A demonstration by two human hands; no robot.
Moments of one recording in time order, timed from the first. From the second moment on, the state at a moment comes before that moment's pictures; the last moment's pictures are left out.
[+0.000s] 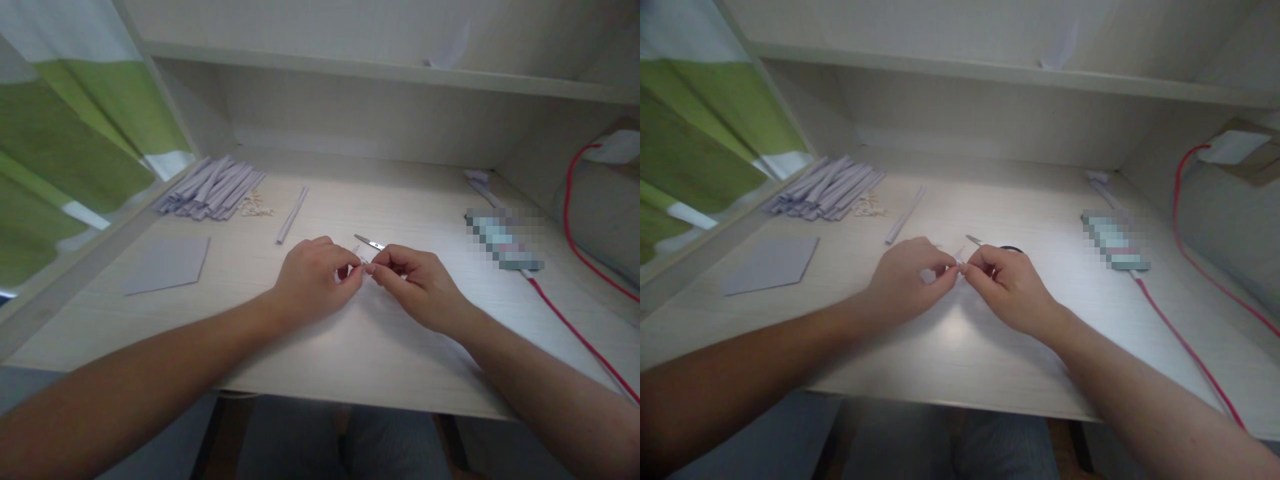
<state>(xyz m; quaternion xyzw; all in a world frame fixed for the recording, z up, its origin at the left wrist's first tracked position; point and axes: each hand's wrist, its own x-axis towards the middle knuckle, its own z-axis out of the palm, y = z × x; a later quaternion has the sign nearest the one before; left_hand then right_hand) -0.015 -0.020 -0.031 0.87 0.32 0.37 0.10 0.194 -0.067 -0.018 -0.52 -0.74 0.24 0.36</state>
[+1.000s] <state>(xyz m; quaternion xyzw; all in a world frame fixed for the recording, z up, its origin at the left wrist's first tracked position) -0.032 0.050 -0.058 0.85 0.38 0.28 0.22 0.204 -0.048 -0.034 -0.49 -0.72 0.35 0.33</state>
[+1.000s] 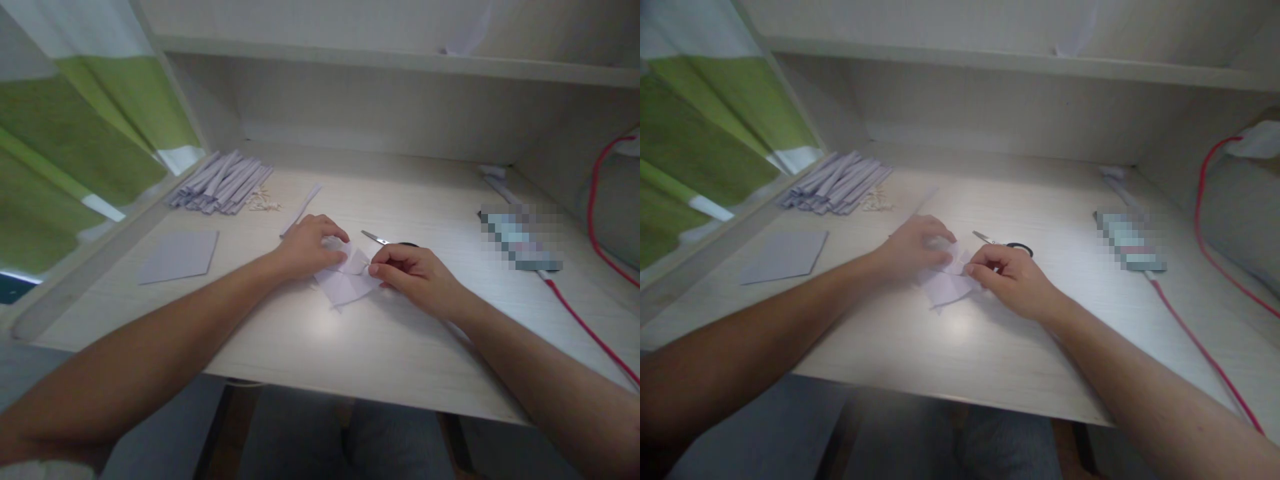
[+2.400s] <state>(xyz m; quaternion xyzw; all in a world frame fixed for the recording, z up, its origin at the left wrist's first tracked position) -0.035 0.022 -0.011 0.84 0.25 0.29 0.38 0.204 -0.054 -0.030 -0.48 -0.71 0.38 0.36</state>
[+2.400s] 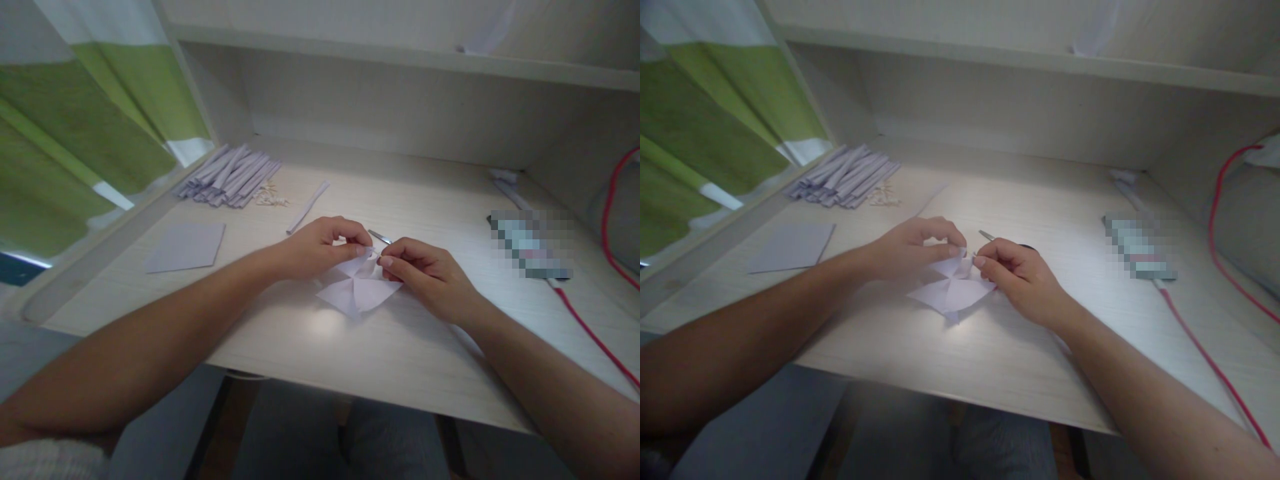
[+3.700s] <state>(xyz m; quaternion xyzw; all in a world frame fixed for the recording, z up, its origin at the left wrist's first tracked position) -0.036 0.018 -0.004 0.80 0.26 0.22 0.50 0.204 -0.056 -0.025 -0.43 -0.77 0.33 0.33</state>
